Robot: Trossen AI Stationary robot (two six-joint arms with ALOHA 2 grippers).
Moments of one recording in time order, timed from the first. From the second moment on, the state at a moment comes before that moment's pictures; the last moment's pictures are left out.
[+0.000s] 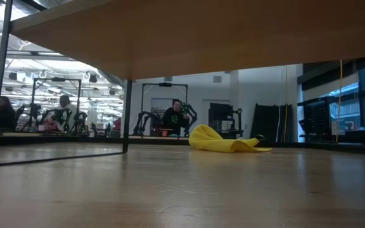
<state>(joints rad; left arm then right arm) 0.49 1.23 1.10 0.01 0.98 -0.28 0.75 1.62 1.82 -1.57 0.25 2.21</state>
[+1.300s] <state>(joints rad) 0.49 1.23 1.10 0.00 0.90 -0.23 0.63 1.72 1.82 -1.36 0.15 1.99</state>
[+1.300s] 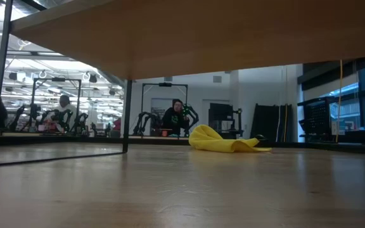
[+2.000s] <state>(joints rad) 0.49 1.23 1.10 -0.02 0.90 -0.20 0.69 1.72 1.82 -1.43 -0.02 2.07</state>
